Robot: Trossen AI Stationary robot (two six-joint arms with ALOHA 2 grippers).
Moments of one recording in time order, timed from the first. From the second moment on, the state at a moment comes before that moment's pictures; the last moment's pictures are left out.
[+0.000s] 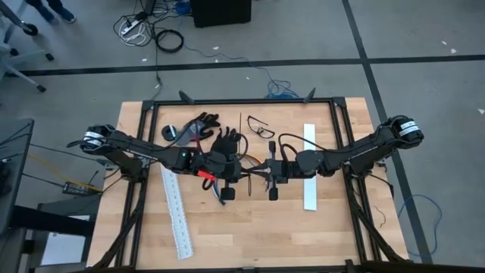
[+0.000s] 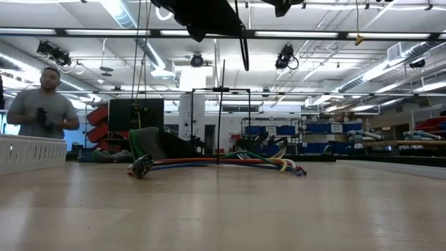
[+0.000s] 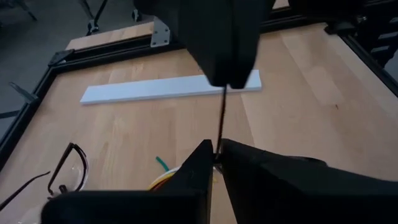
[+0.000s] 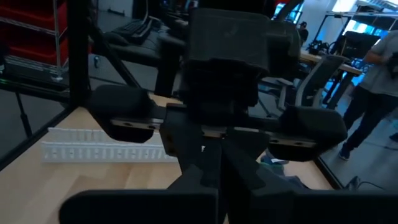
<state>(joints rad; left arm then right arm) -0.18 1.52 1.09 -0.06 -0.20 0.07 0.27 1.41 0.83 0.54 0.32 -0.25</state>
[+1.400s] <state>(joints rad) -0.18 1.33 1.09 -0.60 -0.57 -0.09 0.28 1.44 0.83 0.18 0.39 0.03</state>
